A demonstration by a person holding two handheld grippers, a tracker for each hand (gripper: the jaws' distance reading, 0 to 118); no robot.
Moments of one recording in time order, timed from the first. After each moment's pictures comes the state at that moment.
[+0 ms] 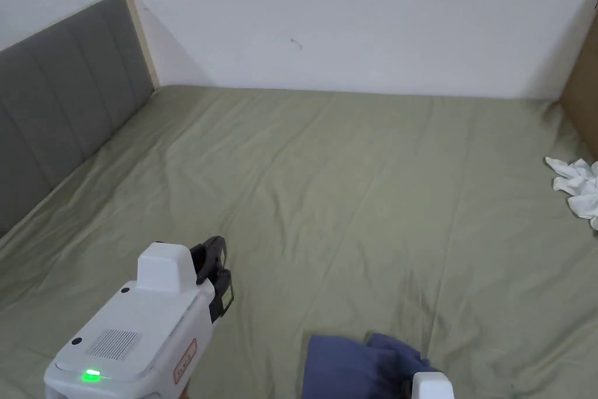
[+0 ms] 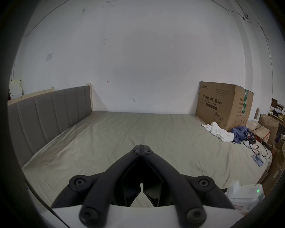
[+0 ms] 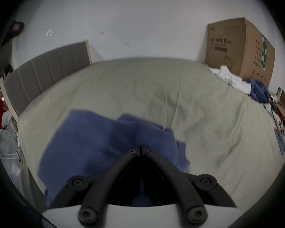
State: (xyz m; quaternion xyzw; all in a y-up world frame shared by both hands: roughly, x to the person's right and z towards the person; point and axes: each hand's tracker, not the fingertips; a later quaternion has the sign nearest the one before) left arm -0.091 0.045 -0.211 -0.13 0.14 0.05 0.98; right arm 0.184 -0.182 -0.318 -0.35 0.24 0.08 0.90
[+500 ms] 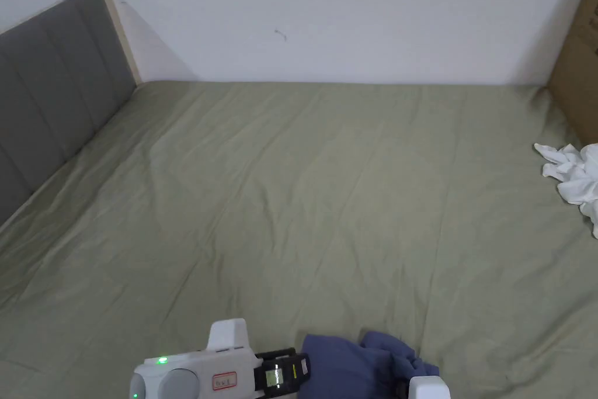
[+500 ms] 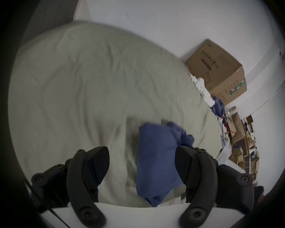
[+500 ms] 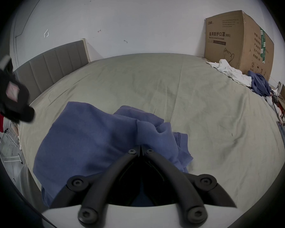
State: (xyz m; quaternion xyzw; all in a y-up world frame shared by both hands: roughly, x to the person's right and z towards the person) left arm -0.090 -0.095 -0.276 -0.45 -0.01 0.29 0.85; right arm 0.187 -0.174 -0.310 -0.34 0.25 0.06 0.90
